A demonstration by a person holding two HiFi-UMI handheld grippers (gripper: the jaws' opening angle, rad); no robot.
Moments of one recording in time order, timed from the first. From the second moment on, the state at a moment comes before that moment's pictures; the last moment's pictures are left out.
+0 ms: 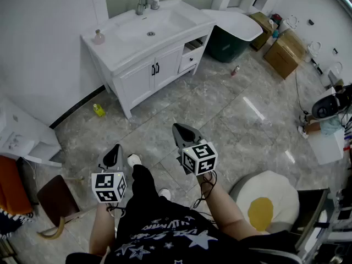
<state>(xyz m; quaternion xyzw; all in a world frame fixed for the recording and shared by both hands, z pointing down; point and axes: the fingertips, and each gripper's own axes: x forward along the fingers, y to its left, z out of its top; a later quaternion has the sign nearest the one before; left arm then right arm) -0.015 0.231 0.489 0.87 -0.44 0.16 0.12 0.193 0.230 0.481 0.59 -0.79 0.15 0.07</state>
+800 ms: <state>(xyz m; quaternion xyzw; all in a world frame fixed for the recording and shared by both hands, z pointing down) -0.038 0.191 0.485 0.87 -0.46 0.13 0.12 0.185 0.175 0.462 0.59 -0.79 0.14 0.03</state>
